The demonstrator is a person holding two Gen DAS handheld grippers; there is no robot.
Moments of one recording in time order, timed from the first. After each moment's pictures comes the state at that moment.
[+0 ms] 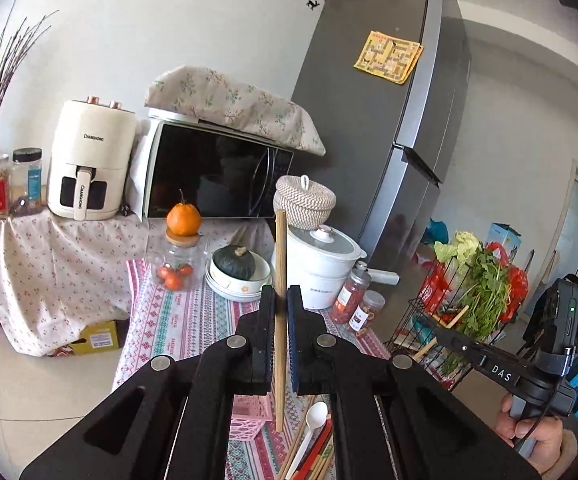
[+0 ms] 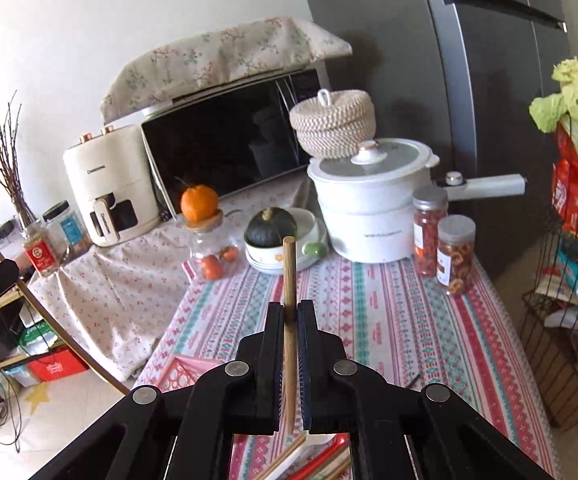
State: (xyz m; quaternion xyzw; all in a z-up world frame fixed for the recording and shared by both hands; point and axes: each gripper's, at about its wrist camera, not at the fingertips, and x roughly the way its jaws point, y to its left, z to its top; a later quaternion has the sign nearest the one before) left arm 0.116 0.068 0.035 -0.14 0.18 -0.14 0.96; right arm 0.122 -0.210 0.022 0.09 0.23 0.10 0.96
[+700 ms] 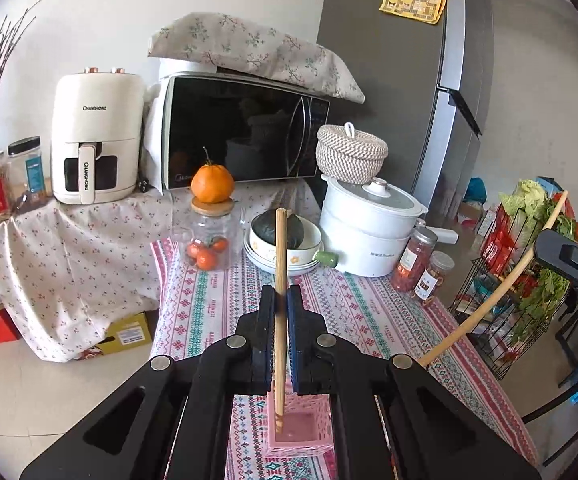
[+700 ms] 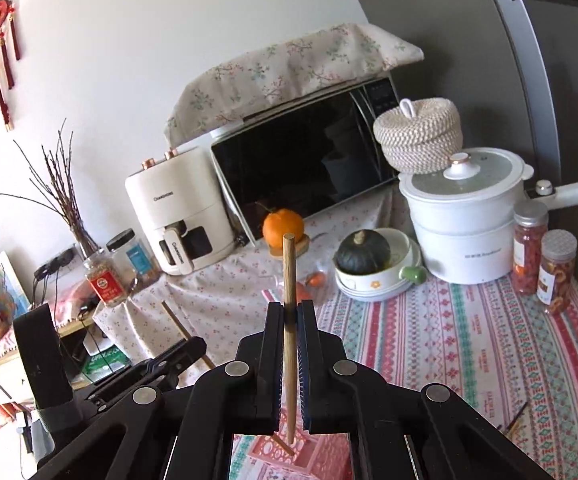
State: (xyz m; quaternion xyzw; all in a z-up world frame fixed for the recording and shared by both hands) left arm 0.211 0.066 -0.038 -0.06 0.25 -0.09 0.96; right arm 0.168 -0.152 0.028 0.13 0.23 0.18 0.95
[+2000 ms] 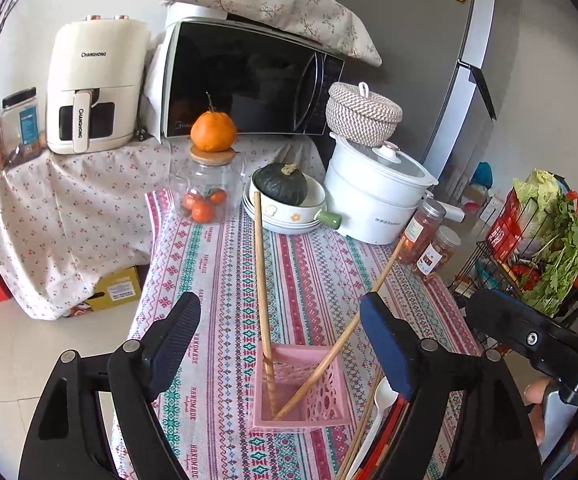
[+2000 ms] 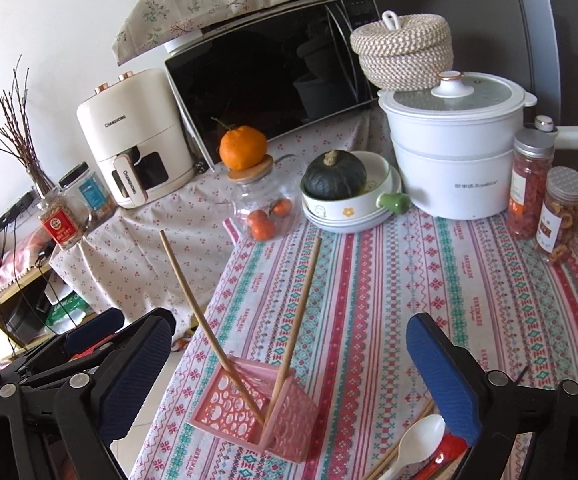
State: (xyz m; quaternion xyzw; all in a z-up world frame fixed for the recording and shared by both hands) left arm 0.225 0.058 -0.056 -0.10 0.33 -0.09 0.94; right arm 0.207 -0.152 -0.026 0.10 0.32 0.14 0.93
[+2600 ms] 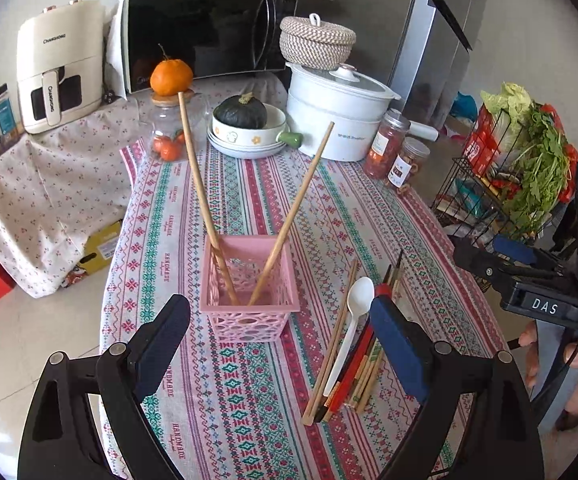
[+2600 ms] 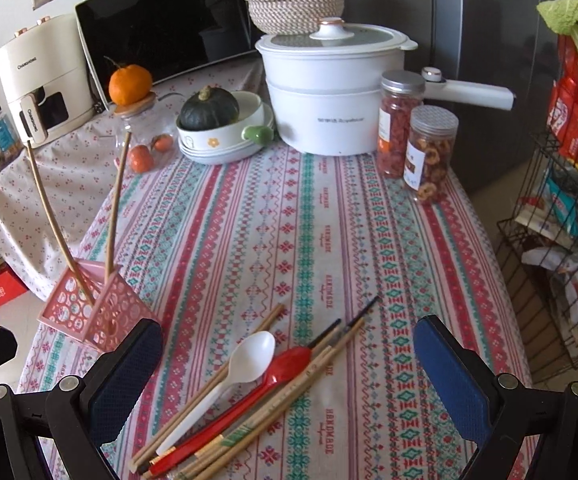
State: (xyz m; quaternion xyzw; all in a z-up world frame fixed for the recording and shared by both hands) left arm 0.167 0.007 -0.079 -0.02 0.41 -0.14 0.90; right arm 0.174 -0.236 -0.074 0.03 0.40 0.03 0.92
